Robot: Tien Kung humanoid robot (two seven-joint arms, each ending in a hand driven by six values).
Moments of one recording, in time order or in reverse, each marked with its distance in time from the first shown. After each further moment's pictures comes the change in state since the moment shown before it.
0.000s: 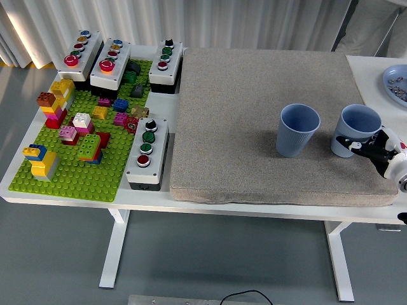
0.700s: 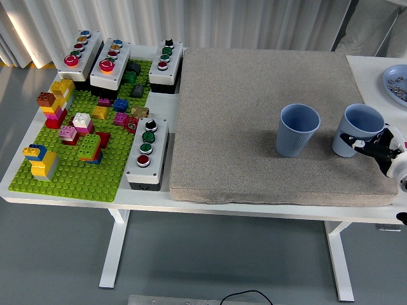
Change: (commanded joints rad) left arm 0.000 0.000 -0.004 0.000 0.003 0.000 0.001; right arm -0.009 -0.001 -0.007 0.012 0.006 -0.048 0.022
